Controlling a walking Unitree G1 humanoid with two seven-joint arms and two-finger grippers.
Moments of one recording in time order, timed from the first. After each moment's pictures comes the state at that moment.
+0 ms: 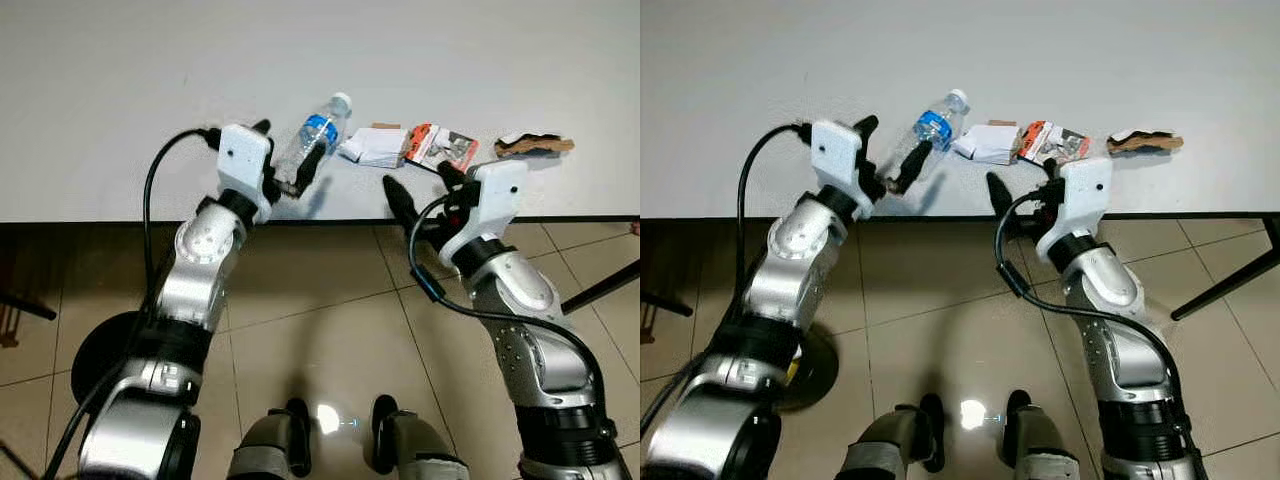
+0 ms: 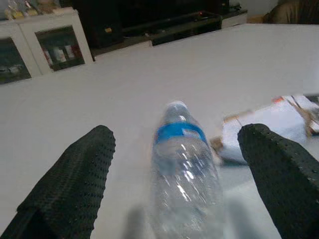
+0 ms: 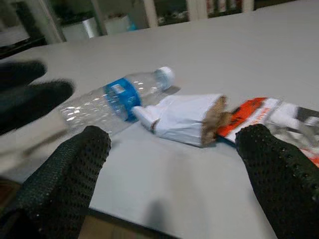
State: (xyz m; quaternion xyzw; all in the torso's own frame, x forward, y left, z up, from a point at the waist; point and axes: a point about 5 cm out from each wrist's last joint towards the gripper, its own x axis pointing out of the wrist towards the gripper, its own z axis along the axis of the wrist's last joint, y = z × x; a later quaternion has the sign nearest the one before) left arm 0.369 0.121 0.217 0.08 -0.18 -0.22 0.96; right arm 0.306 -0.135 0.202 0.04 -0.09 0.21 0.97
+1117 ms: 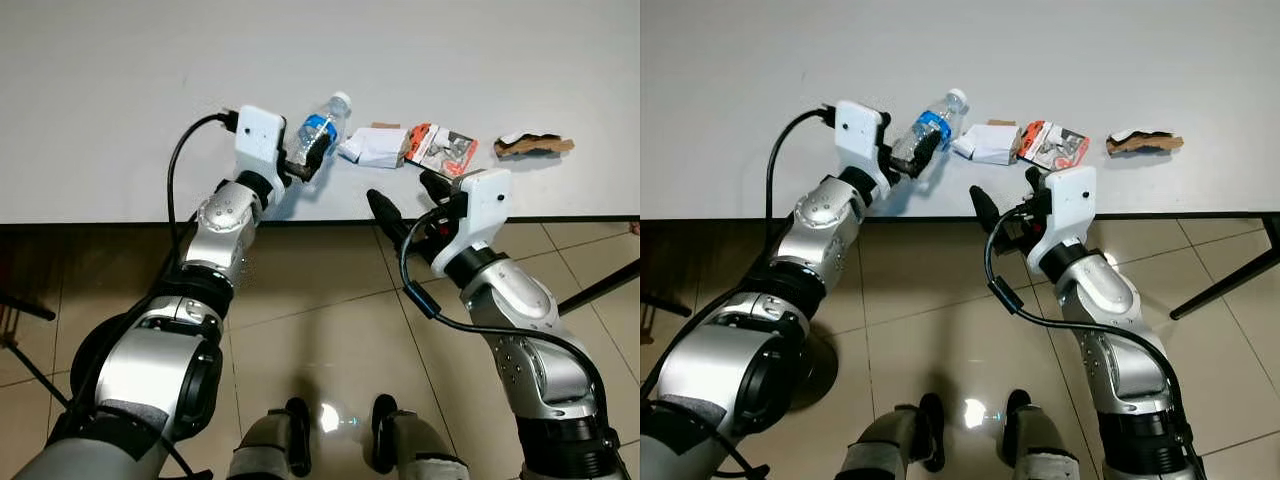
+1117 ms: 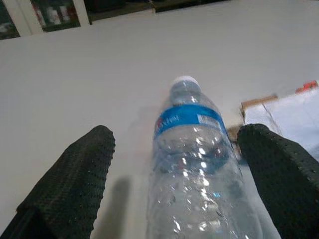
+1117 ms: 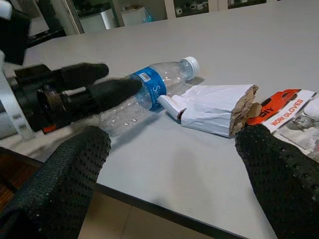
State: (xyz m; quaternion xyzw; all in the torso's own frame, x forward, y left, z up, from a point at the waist) left arm 0.403 0.107 0.209 0.06 -0.11 -0.21 0.97; right arm 0.298 -0.128 0.198 0.03 -0.07 0.24 0.97
